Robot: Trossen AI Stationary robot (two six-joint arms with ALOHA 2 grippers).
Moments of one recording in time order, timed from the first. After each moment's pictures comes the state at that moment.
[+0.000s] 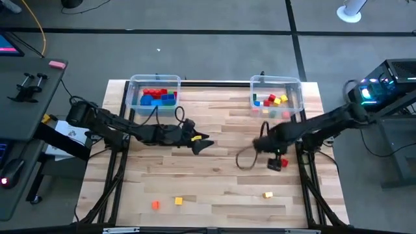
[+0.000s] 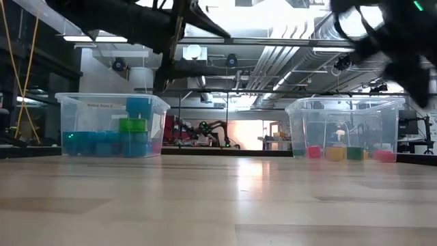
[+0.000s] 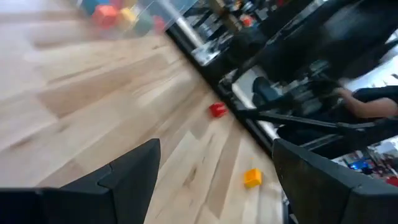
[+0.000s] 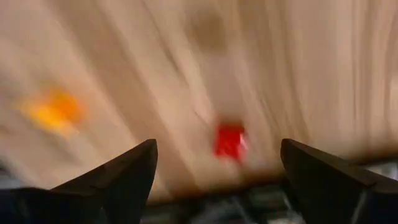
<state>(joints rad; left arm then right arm) -0.12 1.50 0.72 0.49 -0.25 -0.89 0.22 1.33 0.99 -1.28 -0.16 0.56</state>
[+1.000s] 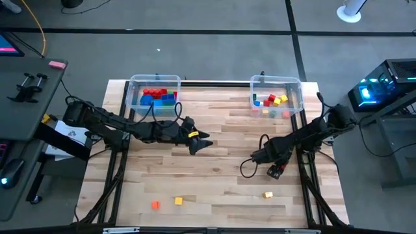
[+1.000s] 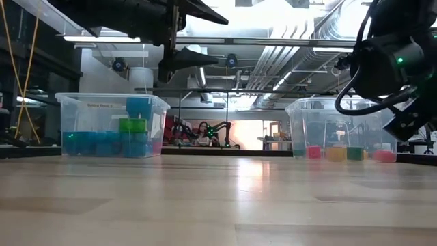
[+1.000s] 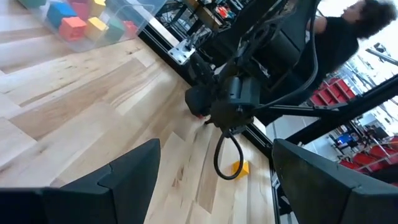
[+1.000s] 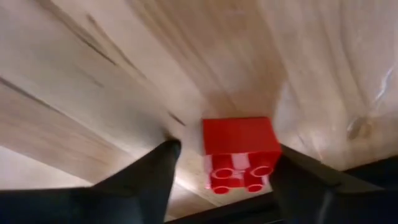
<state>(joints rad) -0.10 1.45 0.72 0.49 -0.13 -0.77 0.30 1.56 0.65 -0.99 -0.30 0.81</state>
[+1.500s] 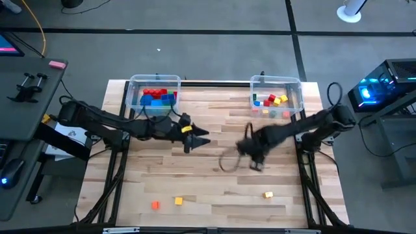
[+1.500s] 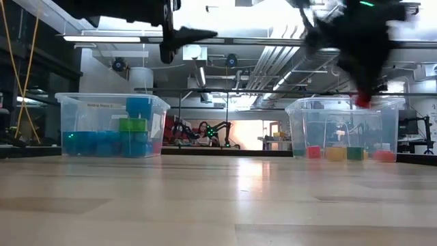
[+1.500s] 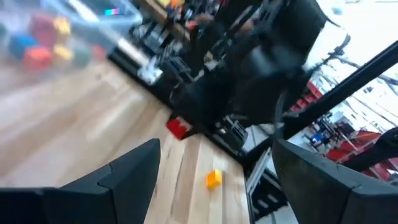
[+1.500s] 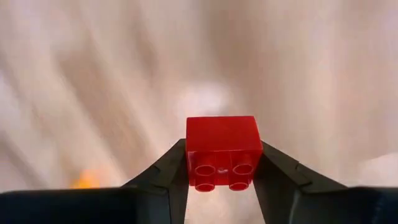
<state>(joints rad) -0.08 1.37 0.72 0.52 -0.06 -0.72 0.22 1.56 1.15 -1.18 -0.03 0.56</state>
